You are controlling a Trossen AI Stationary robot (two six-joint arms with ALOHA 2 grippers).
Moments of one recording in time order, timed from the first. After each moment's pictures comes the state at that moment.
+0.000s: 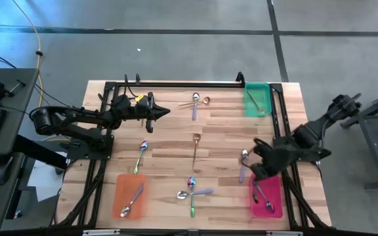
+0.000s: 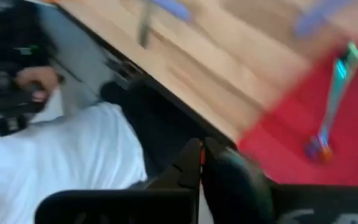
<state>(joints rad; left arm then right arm) 0.51 1.29 0.29 1.07 0.43 -0.13 0.62 1.05 1.07 -0.90 -0.12 1.77</state>
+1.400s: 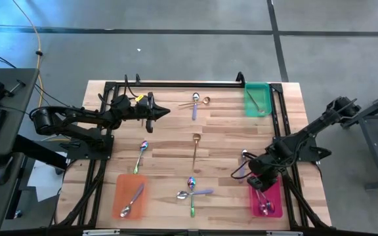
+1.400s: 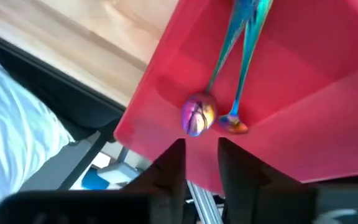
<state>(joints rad) 0.51 1.29 0.29 1.07 0.43 -0.14 0.55 1.14 0.62 -0.60 -0.56 1.69</state>
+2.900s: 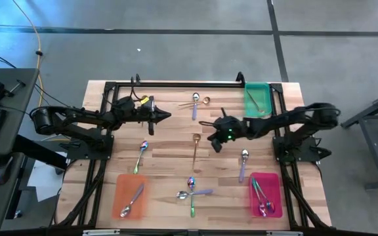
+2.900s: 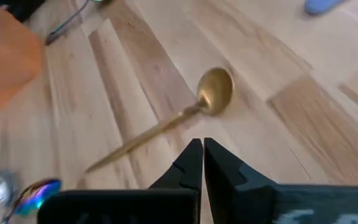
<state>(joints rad) 0.47 1.29 0.29 0.92 0.37 -0.15 -0.11 1.54 0.61 0.23 -0.07 0.56</state>
